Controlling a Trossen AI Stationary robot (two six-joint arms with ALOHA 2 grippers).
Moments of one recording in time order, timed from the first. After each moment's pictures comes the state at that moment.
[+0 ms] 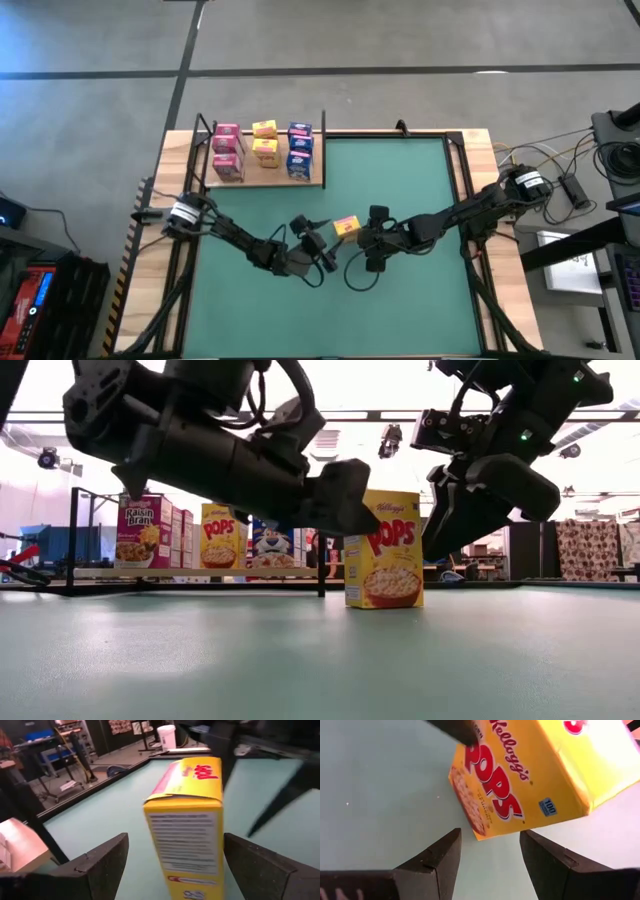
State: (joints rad) left arm -0.35 2.06 0.94 0.80 -0.98 -0.12; right arm 0.28 1.57 0.82 -0.25 0.41 0.16
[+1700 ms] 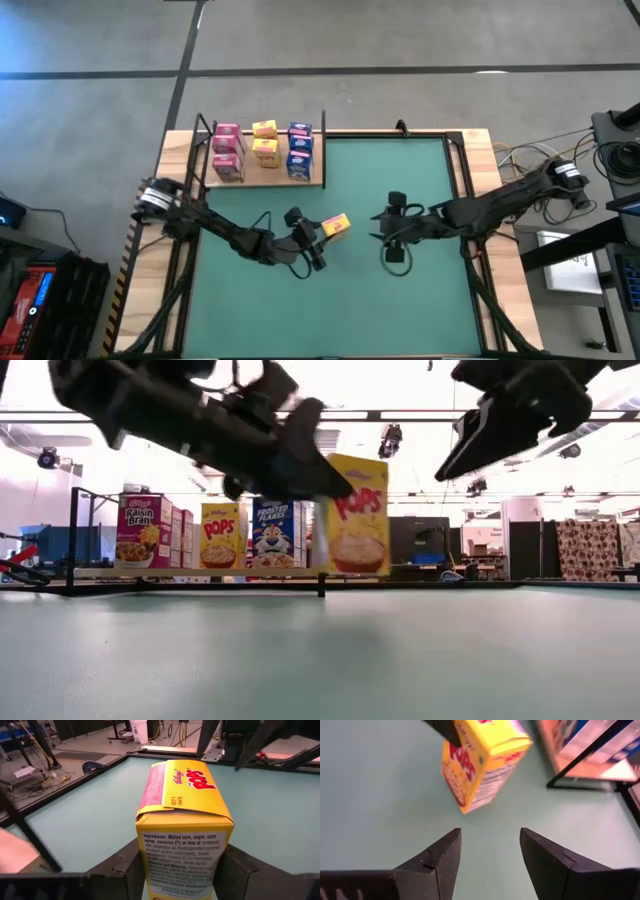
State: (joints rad) left arm -0.31 1.84 0.84 0.64 -0.78 -0.21; right arm 0.28 1.21 0.74 -0.32 0.39 0.09
